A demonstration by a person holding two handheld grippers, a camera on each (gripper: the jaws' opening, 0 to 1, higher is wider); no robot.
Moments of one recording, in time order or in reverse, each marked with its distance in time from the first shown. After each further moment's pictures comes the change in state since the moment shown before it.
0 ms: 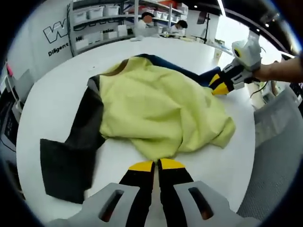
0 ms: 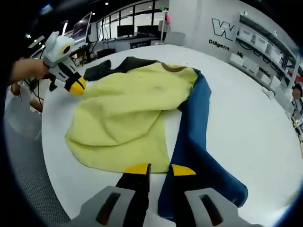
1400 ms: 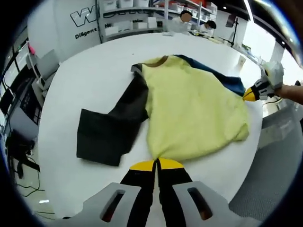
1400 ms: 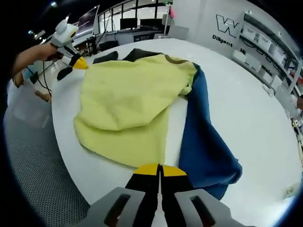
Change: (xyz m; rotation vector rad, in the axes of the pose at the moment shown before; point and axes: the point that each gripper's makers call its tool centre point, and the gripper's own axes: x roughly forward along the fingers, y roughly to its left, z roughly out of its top) left arm -0.069 0.052 -0.039 -0.150 0.064 0.183; right arm -0.043 0.033 -0.038 -0.024 0.085 0.035
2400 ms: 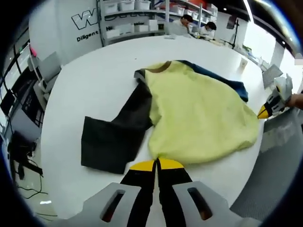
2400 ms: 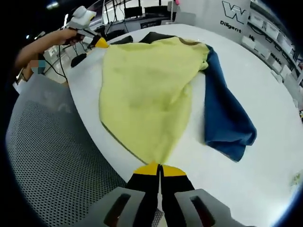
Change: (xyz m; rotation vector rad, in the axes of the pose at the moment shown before) left arm 0.000 0.005 0.015 0.005 -0.026 0.016; right arm -0.028 0.040 -0.051 0.033 0.134 0.114
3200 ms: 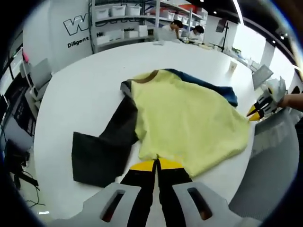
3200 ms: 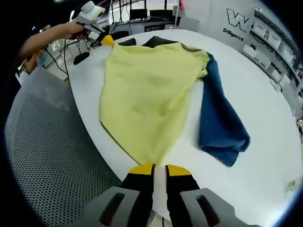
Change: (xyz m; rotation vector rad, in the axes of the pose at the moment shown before) left arm 0.005 -0.027 0.030 0.059 -0.055 -0.106; right arm -0.009 -0.010 0.012 -0.049 -0.071 -0.048
